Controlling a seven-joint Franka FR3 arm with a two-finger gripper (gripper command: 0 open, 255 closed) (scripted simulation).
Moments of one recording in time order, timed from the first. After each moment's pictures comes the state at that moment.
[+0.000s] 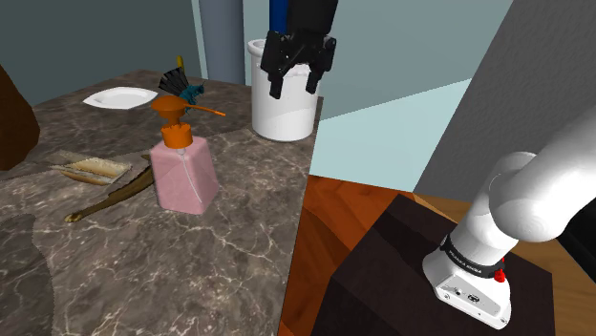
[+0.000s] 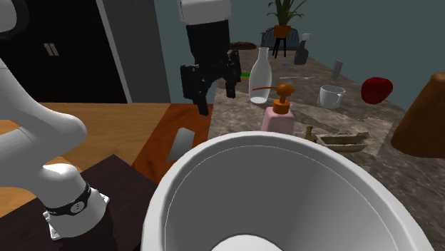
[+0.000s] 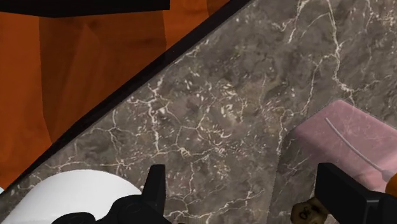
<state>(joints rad) 0.09 -0.28 0.40 -1.89 0.12 1.74 0.56</state>
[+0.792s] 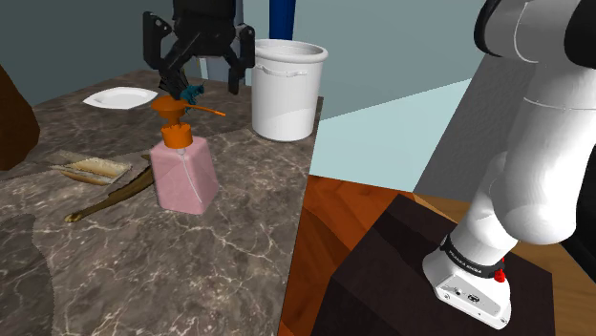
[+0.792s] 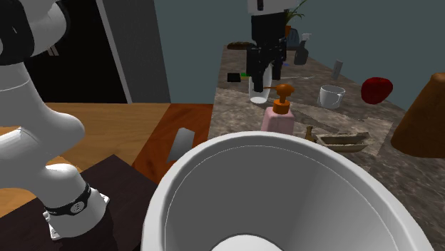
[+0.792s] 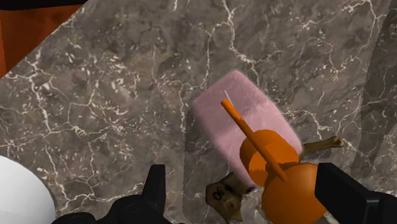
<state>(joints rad) 0.23 0.22 0.59 -1.33 -0.15 1.63 0.92</state>
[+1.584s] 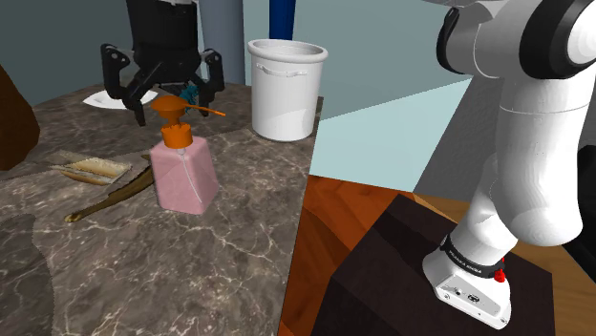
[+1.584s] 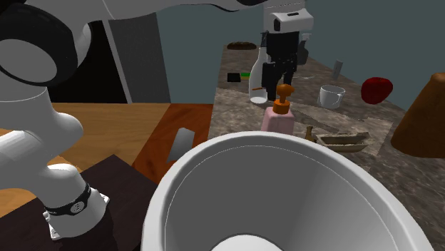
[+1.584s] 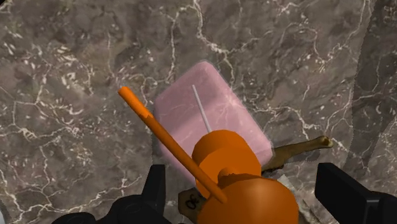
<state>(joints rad) 0.33 0.40 0.59 -1.19 -0.26 1.65 1.01</state>
